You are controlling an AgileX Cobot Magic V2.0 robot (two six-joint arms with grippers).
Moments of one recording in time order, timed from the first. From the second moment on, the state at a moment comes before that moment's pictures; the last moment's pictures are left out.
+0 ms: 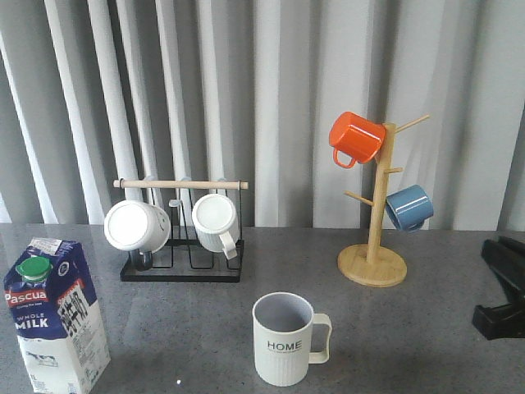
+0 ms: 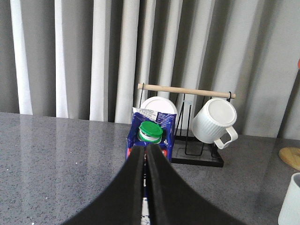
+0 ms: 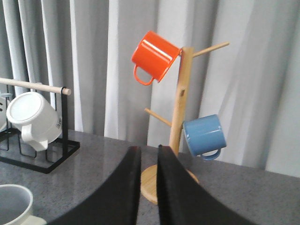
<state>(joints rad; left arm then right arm) -0.03 0.53 -0.44 -0.05 -0.02 -0.09 -0.05 1.08 -0.61 -0.60 -0.49 0.48</state>
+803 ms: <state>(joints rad) -0.03 0.53 -0.44 -0.03 -0.02 -0.04 -0.08 1.05 -0.61 -0.64 -0.44 0.51</state>
